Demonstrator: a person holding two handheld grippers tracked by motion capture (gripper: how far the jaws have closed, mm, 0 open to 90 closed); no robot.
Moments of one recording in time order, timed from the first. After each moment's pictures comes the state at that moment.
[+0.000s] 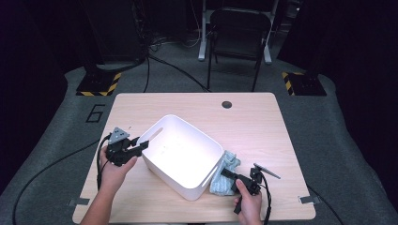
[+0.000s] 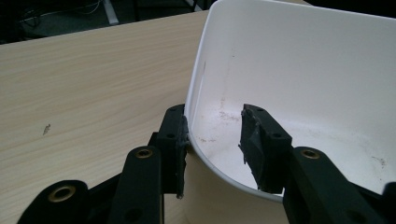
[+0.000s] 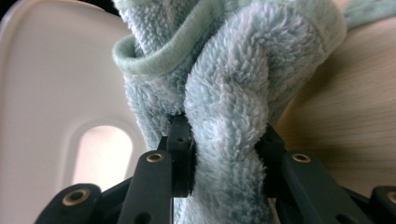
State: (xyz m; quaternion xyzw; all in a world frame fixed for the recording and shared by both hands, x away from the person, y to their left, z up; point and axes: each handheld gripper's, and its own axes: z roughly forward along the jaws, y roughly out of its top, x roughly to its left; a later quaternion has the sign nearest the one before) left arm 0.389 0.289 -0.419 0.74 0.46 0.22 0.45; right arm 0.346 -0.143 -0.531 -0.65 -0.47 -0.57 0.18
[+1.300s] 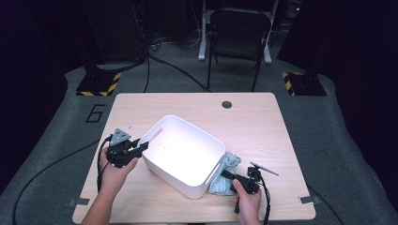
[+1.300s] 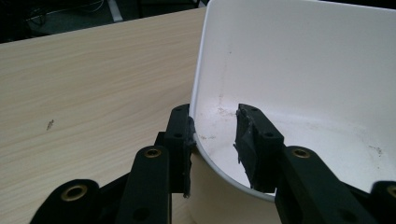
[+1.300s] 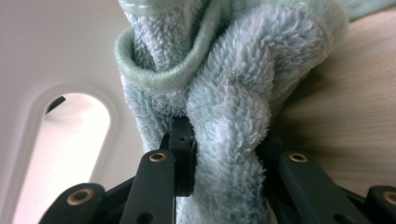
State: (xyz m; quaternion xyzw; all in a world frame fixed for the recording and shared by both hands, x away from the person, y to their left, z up) left arm 0.384 0.285 -0.418 0.74 0.46 0.22 0.44; right arm 0.351 -0.140 -0.533 -0.65 -0.53 -0.53 0.13
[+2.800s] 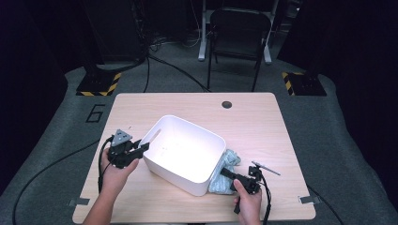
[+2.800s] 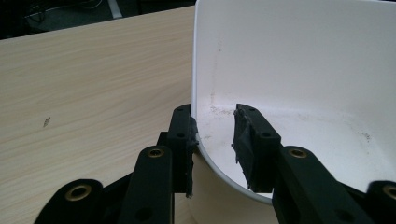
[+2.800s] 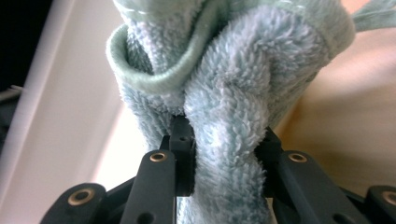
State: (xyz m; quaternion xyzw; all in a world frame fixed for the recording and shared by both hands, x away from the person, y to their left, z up) left arm 0.381 0.280 -0.418 0.74 0.47 0.22 0.43; right arm 0.344 -0.137 -0.518 -0.62 -0.52 -0.56 0.13
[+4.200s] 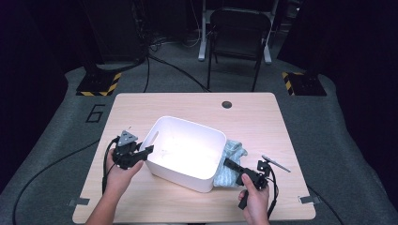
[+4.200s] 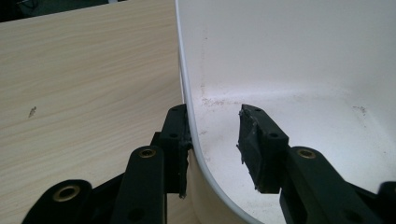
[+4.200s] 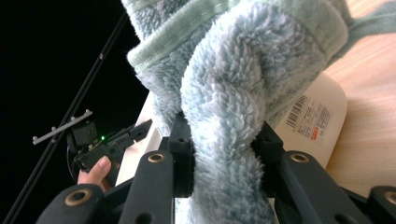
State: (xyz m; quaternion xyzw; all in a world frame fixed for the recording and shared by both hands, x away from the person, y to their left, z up) left arm 0.382 0.267 -0.422 0.75 0.47 0.21 0.42; right arm 0.340 -0.151 -0.472 -0.60 -0.48 -0.63 0.13
